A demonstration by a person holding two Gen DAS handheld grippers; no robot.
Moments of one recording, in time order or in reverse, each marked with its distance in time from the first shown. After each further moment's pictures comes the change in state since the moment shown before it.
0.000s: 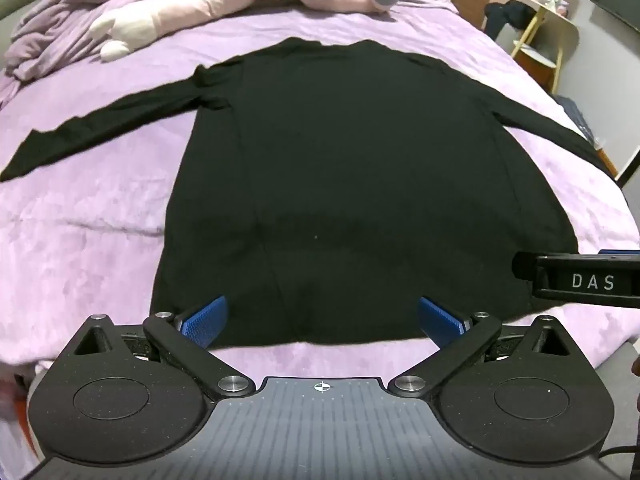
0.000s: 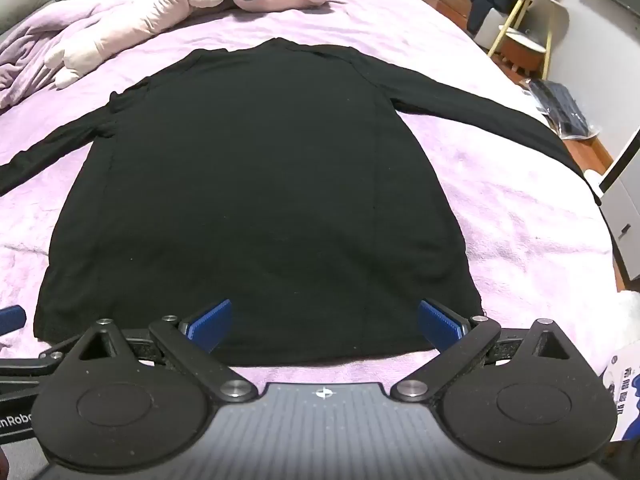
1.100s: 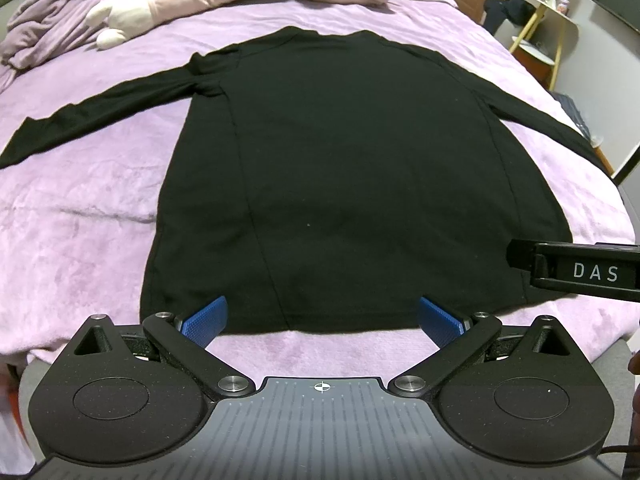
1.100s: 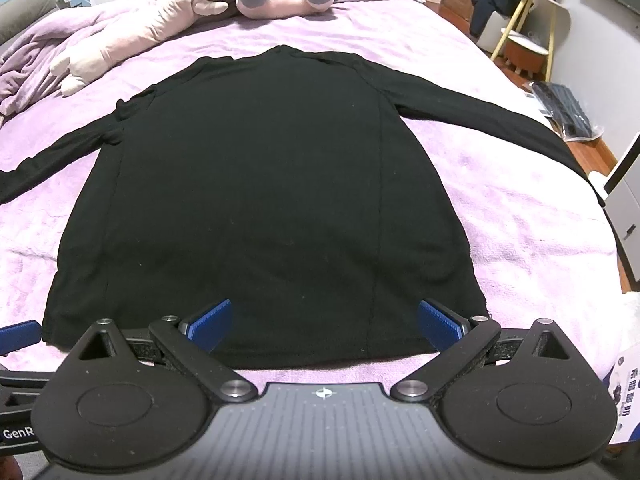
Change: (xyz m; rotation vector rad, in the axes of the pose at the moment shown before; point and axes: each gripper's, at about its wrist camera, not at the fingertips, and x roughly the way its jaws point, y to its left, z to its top) left arm 0.007 0.002 -0.004 -0.022 0.057 -0.023; right arm -0.005 0.000 0.000 0.006 -0.023 0.019
